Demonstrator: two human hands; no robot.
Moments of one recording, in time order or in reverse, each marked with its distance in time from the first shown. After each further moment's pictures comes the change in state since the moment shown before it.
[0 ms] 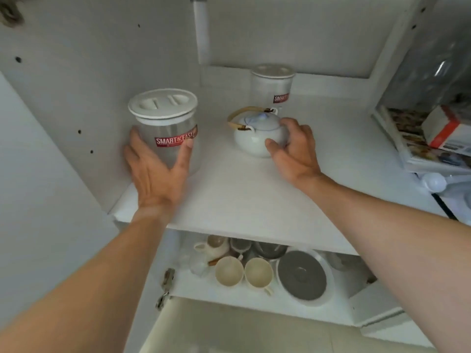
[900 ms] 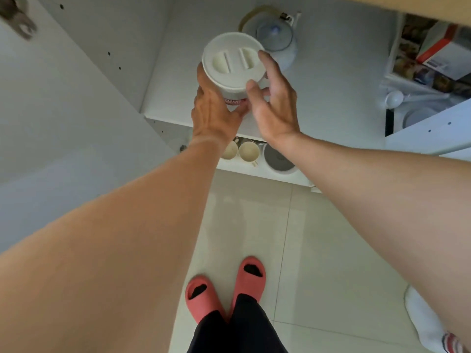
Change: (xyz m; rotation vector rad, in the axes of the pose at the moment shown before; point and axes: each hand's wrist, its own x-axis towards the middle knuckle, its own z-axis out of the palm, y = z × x) left_hand -0.072 0.124 -0.046 0.159 -0.551 -0.258; right_hand -0.106 -0.115 -0.061 0.154 -0.281 0.216
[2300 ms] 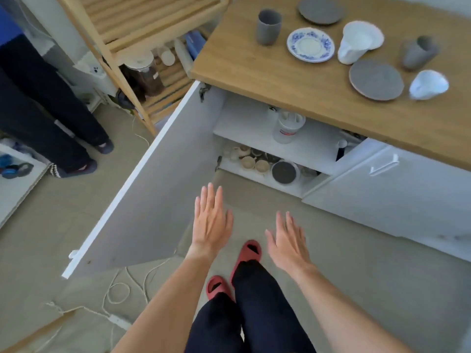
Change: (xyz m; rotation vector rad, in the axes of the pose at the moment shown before) left_hand -0.371 0.057 -0.231 0.473 -0.165 0.010; right_hand -0.377 -0.133 -0.152 -0.753 -0.540 0.214
